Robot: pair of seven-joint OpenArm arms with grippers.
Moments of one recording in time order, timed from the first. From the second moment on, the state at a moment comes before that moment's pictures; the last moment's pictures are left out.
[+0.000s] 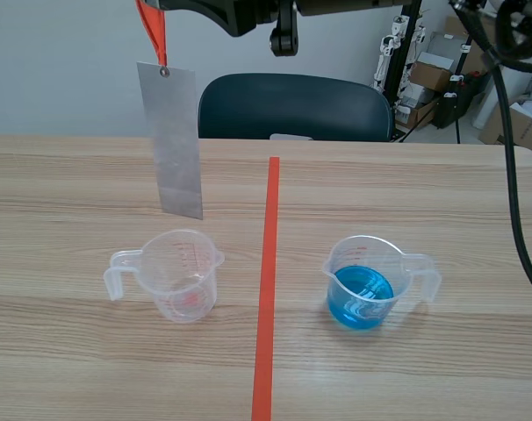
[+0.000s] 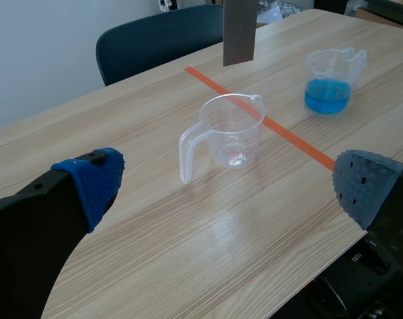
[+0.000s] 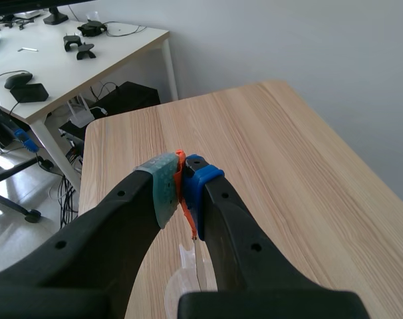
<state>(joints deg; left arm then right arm) 80.4 -43.8 -25.7 96.4 -10.8 -24.0 -67.6 43.2 36.3 -50.2 105.0 66.8 20.4 -21.8</state>
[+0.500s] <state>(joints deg) 80.4 -43.8 -25.7 96.4 -10.8 -24.0 -67.6 43.2 36.3 -50.2 105.0 66.8 20.4 -21.4</state>
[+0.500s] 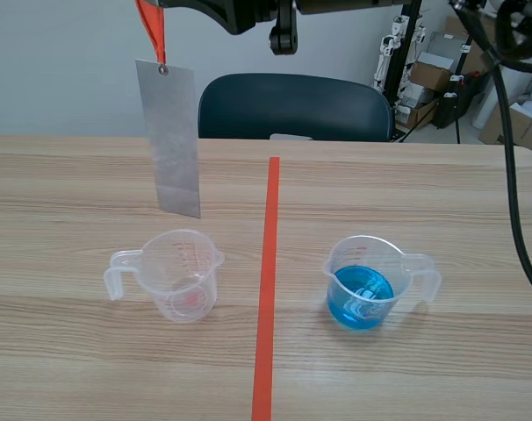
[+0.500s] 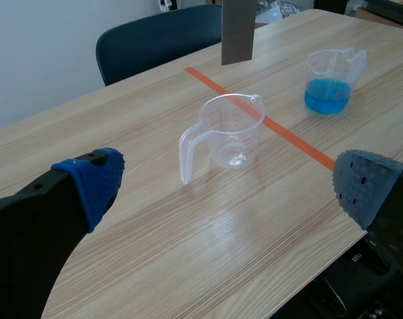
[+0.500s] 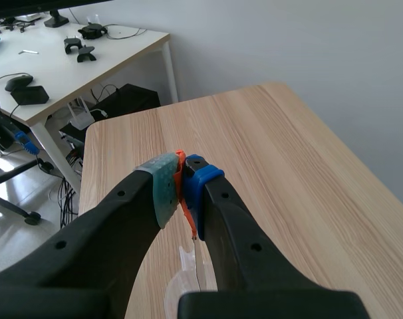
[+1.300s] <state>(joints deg) 80.4 -43.8 -25.7 96.4 -10.8 -24.0 -67.6 43.2 36.5 -50.2 105.0 66.8 20.4 -21.3</state>
